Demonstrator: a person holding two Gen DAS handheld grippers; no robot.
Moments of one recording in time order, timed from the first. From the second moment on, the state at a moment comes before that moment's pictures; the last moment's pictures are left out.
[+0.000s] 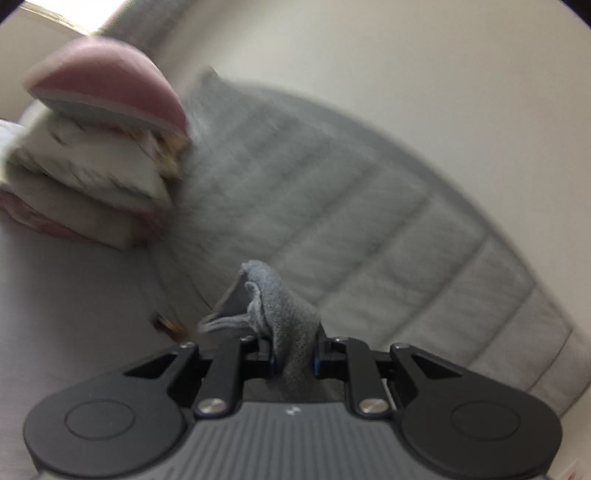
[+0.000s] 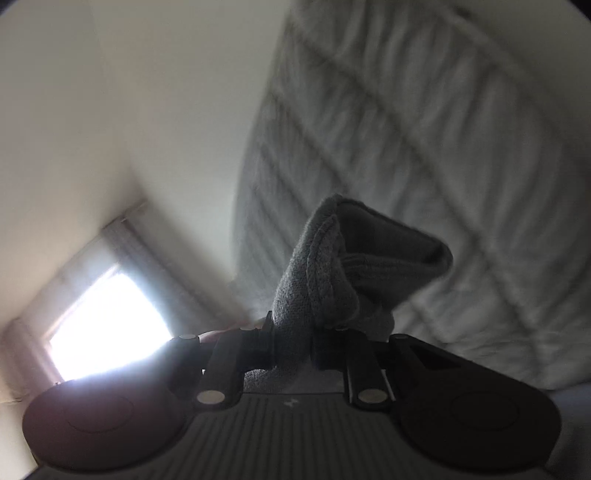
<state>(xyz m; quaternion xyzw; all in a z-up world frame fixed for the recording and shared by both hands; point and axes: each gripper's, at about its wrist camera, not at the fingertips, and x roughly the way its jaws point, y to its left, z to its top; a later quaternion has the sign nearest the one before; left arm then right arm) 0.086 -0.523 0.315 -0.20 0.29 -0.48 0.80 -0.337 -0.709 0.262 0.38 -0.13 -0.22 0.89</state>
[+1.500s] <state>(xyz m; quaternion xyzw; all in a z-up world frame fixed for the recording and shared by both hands) -0.088 -0.494 0.253 0.11 0.26 -0.38 0.88 -0.405 -0.595 0.202 0.41 0.01 -0.42 0.81</state>
